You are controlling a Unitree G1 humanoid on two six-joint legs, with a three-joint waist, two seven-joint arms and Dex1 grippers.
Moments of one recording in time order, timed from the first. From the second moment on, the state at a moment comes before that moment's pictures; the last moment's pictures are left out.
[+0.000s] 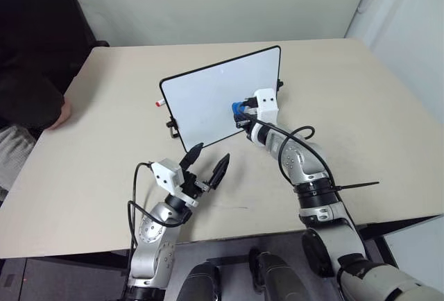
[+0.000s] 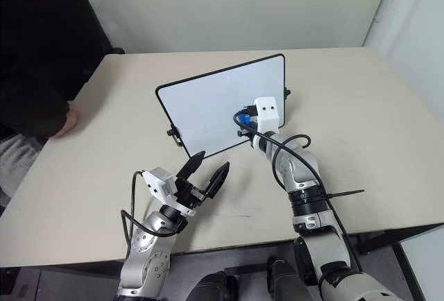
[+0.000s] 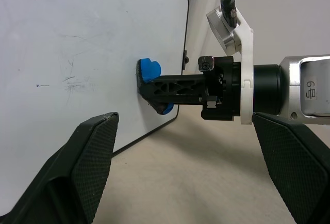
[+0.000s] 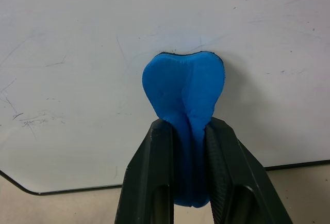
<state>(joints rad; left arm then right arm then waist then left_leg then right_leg) 0.02 0.12 -0.01 -0.16 -0.43 -0.10 -0.56 -0.79 0.03 0.00 0.24 0.23 0.72 0.21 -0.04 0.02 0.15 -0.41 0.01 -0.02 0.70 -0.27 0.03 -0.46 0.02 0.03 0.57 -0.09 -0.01</state>
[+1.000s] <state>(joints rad) -0.02 0.11 -0.02 -0.16 -0.43 -0.10 -0.56 -0.81 0.01 -0.11 0.30 0.26 0.71 0.17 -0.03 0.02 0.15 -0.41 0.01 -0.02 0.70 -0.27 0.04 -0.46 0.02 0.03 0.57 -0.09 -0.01</state>
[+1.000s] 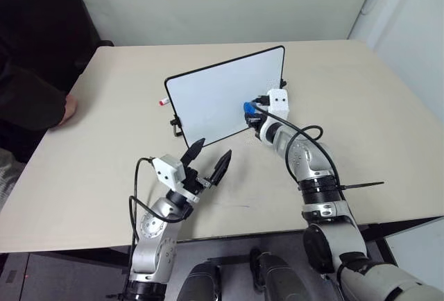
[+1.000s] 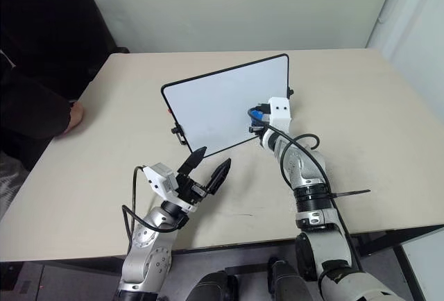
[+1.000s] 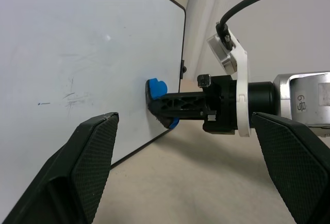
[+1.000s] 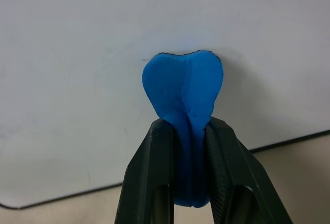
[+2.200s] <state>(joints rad) 0.01 0.10 -0.04 -0.16 -0.43 -0.10 -0.56 -0.57 -0.40 -0.09 -0.19 0.32 1.17 0.29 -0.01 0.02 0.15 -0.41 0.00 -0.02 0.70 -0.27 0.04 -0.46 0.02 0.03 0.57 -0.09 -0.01</state>
